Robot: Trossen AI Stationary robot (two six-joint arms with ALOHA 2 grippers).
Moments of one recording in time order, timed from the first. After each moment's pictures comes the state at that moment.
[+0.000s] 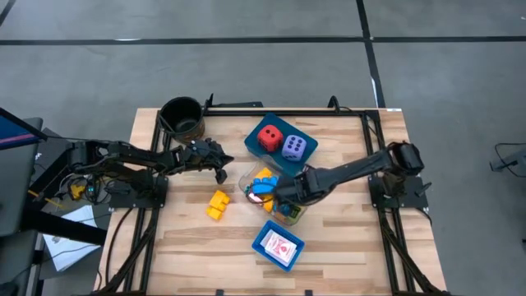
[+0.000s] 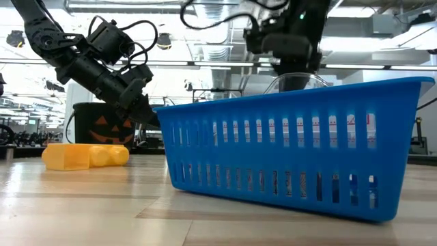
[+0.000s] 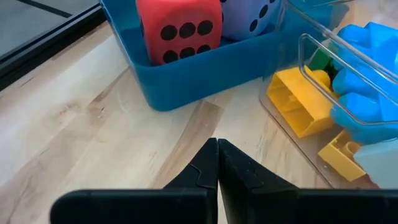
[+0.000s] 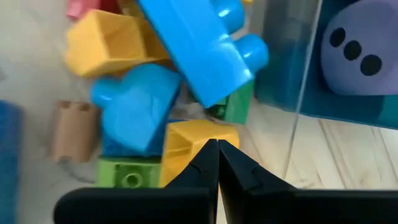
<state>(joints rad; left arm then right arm) 0.32 1.29 0.32 0.45 -0.10 -0.09 0.22 1.83 1.41 -1.02 0.35 0.64</state>
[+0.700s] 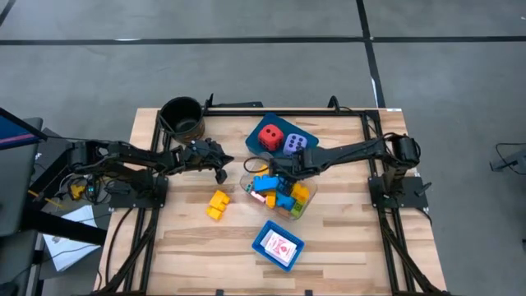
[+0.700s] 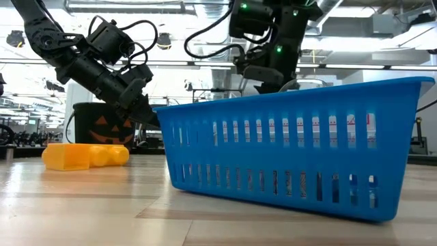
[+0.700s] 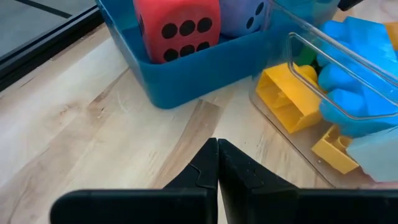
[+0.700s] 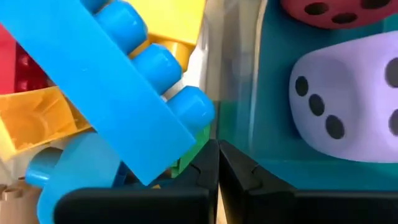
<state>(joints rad) 0.32 1.29 0.32 0.45 -0.10 -0.09 0.00 1.84 1.35 -0.85 0.30 0.44</state>
